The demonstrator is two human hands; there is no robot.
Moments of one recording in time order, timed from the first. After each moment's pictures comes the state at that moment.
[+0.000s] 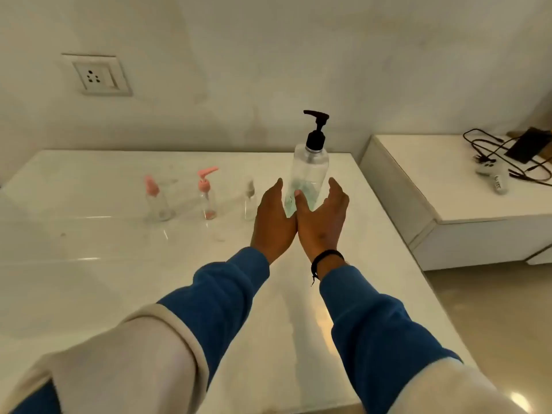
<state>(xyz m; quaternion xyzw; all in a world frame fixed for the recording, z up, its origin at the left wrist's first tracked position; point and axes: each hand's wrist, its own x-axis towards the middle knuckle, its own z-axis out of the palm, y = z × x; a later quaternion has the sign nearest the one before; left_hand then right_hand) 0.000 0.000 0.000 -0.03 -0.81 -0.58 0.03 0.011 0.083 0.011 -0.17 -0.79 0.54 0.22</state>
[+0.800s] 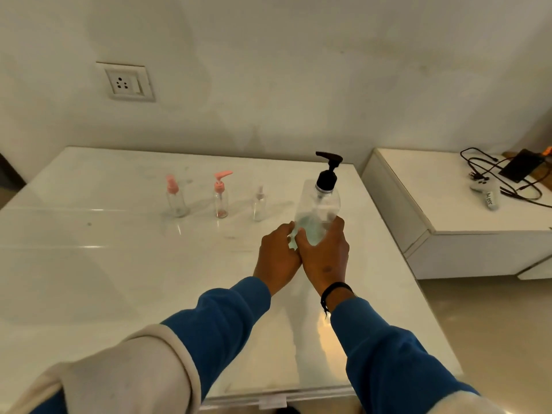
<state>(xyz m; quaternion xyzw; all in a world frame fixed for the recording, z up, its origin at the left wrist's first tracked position) 0.072 -0.013 0.003 -0.01 -0.81 -0.58 -0.02 0.077 0.083 0.010 -0.14 -0.84 0.50 0.17</state>
